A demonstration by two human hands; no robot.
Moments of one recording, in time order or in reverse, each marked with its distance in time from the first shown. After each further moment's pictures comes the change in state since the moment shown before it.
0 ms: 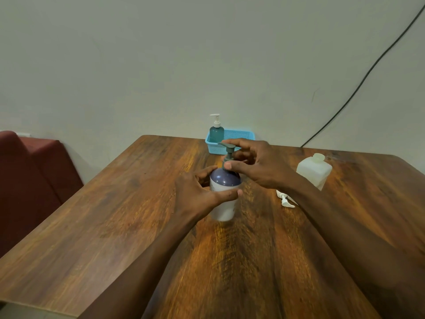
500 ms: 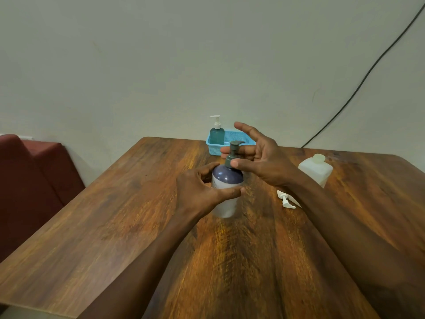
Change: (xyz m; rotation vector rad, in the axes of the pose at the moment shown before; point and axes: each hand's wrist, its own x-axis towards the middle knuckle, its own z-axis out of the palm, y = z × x) left_hand 0.007 0.009 -0.001 0.026 -0.002 0.054; right_hand 0.000 0.005 -0.010 0.349 -0.014 0.031
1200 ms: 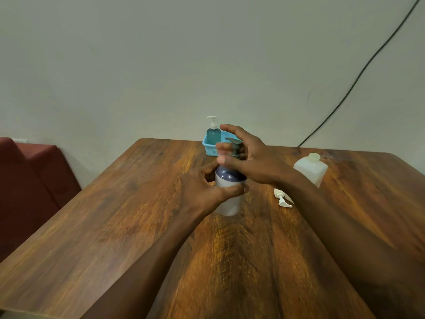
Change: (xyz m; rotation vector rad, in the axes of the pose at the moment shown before) left_hand 0.002 0.009 0.013 -0.029 -0.019 0.000; right_hand 0.004 -0.015 0.011 -0.321 0.032 -0.003
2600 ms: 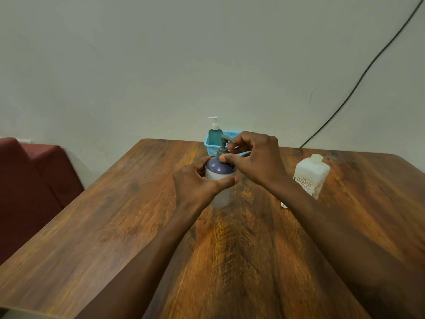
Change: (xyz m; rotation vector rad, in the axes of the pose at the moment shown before) left_hand 0.012 -0.015 -0.005 0.093 0.171 -0.038; right_hand 0.010 0.016 0.013 -0.229 0.451 -0.228
